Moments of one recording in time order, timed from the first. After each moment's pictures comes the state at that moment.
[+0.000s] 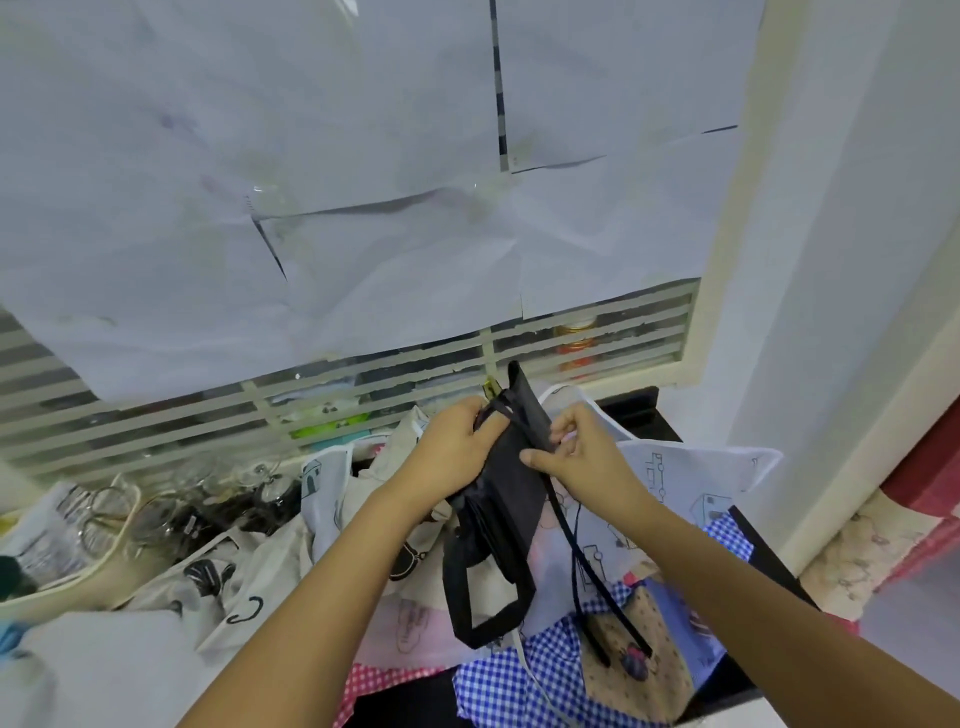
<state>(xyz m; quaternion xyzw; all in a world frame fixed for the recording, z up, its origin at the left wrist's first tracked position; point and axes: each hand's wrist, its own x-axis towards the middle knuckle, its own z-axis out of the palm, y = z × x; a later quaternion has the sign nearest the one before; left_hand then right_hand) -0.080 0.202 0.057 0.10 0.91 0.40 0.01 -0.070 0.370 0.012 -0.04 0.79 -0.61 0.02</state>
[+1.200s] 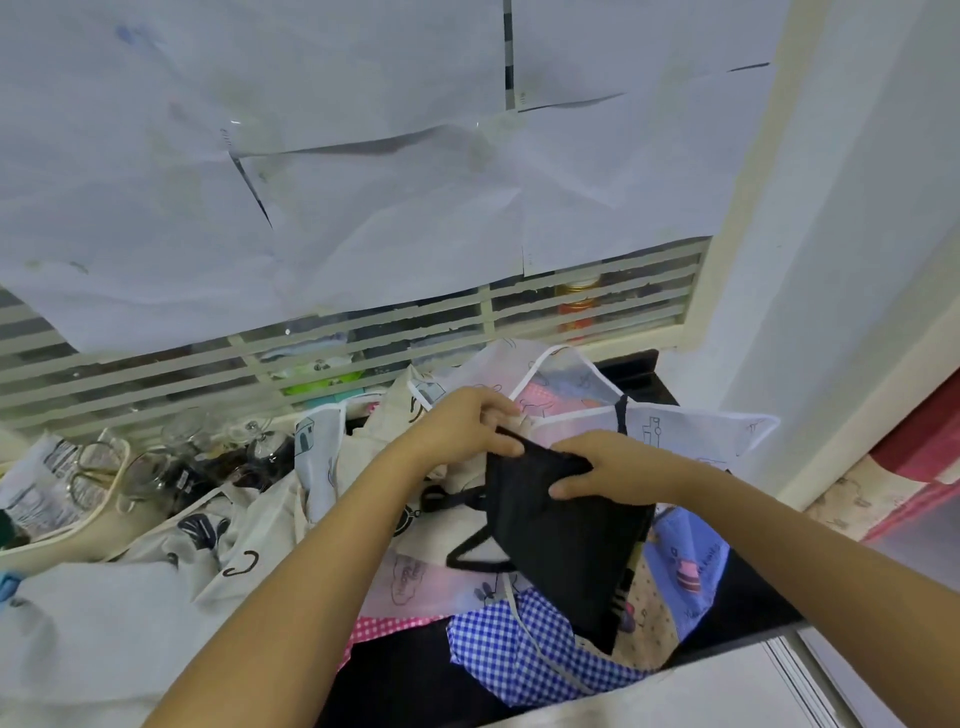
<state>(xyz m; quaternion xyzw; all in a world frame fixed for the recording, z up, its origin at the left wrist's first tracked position) -0.090 0.196 0.034 0.11 0.91 0.36 0.19 -0.061 0.403 0.016 -0.23 0.90 -0.28 0.25</state>
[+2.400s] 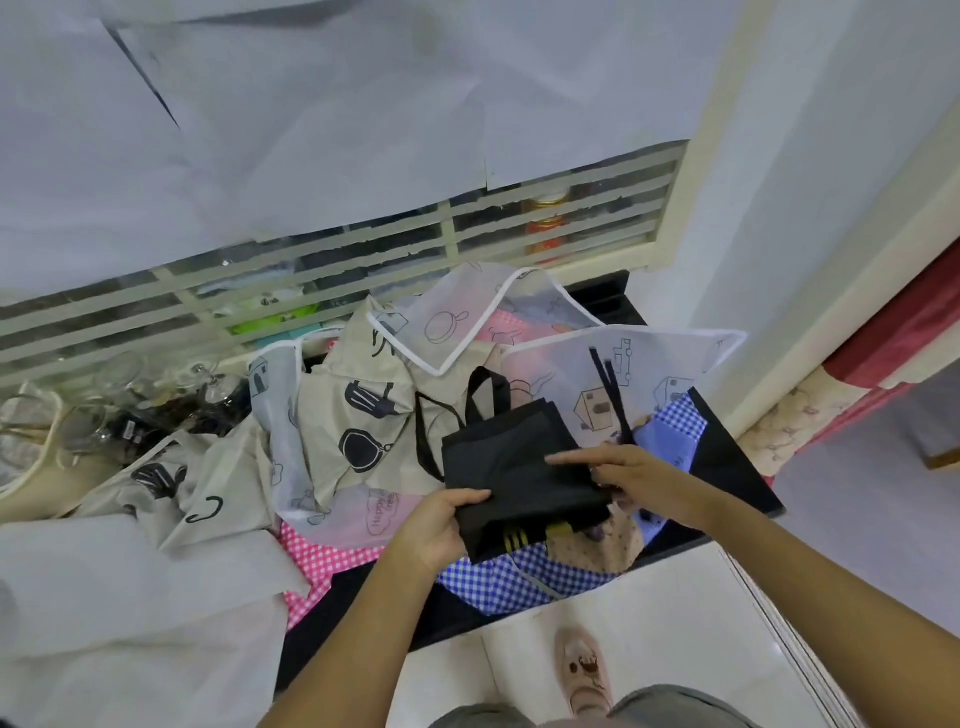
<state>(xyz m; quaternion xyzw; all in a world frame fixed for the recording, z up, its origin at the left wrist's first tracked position) 0.013 0.206 -0.095 -0.36 0.37 0.78 0.34 0.005 0.448 -0.070 -0.09 0.81 -0.50 0.31</state>
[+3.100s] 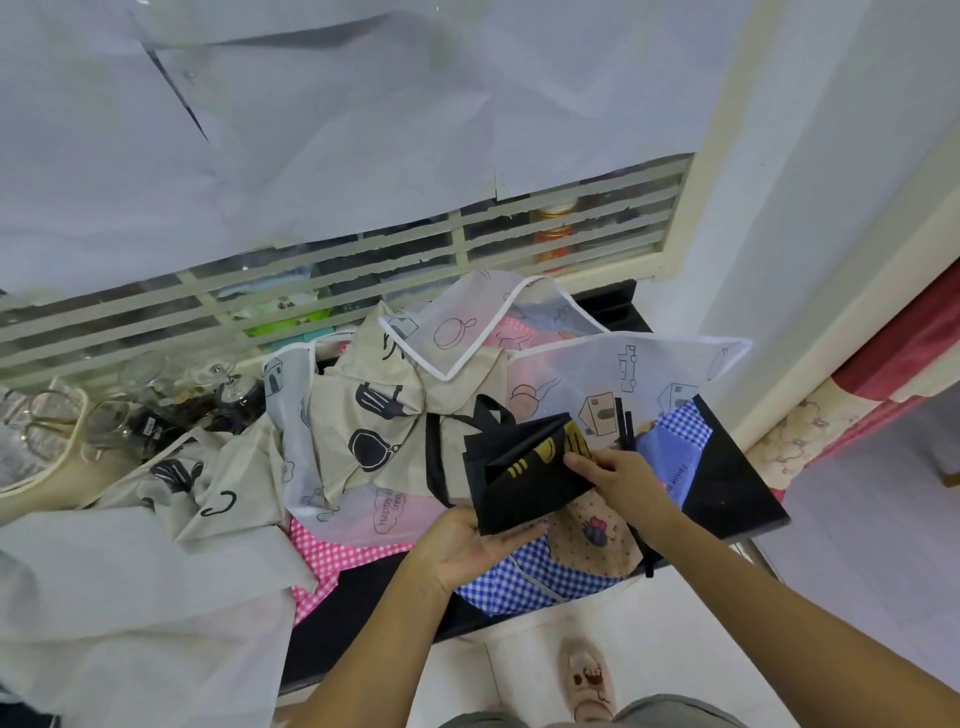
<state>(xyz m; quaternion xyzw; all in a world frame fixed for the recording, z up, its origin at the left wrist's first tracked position) 0.034 0.214 -0.105 -0.23 0.26 0.87 0.35 0.009 0.424 -0.104 0.09 0.81 -0.57 0.14</state>
